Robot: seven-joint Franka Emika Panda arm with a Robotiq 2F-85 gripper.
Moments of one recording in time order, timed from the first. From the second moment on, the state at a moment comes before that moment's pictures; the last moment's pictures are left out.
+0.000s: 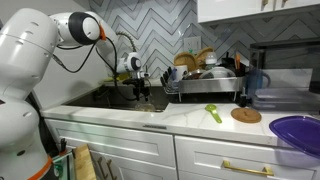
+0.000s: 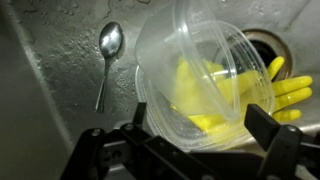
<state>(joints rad) 0.49 0.62 0.13 -1.64 -0.24 2.12 0.42</state>
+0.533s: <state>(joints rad) 0.49 0.65 0.14 -1.68 -0.32 2.13 0.17</state>
